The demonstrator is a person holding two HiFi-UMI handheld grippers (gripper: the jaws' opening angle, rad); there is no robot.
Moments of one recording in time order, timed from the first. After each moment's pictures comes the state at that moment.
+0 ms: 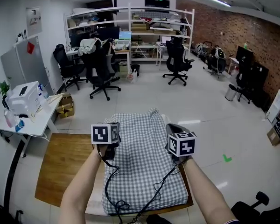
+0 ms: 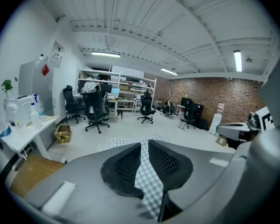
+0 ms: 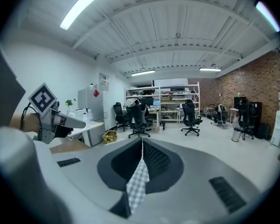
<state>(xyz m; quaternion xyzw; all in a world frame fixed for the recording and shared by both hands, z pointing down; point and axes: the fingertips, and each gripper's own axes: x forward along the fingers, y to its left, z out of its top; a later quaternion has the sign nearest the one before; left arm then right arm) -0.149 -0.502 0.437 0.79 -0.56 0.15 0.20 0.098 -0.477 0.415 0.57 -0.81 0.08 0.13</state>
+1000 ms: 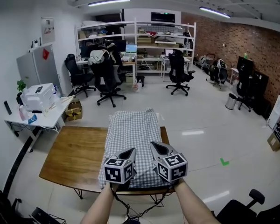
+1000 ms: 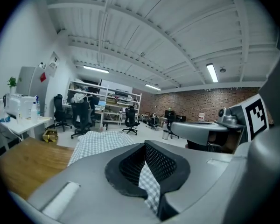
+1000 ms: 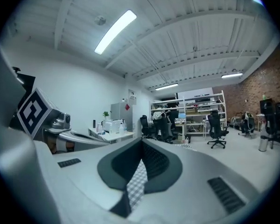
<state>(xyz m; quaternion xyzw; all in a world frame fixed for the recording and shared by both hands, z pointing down) -0.020 -0.242 0.426 0.84 -0.52 0.06 0.14 0.056 -0.253 0.391 0.44 -0.90 0.02 0.05</state>
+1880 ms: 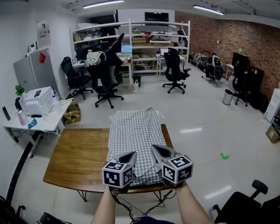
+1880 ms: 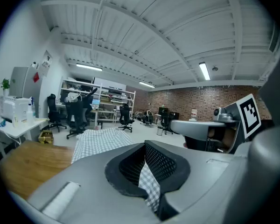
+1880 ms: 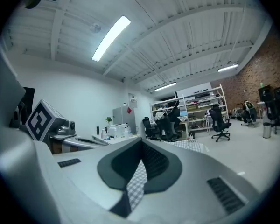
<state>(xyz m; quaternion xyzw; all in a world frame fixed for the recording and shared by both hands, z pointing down) -0.039 -0.207 0.429 0.86 -0.48 0.08 0.13 0.038 -0.215 0.393 0.42 -0.90 0.06 0.02</state>
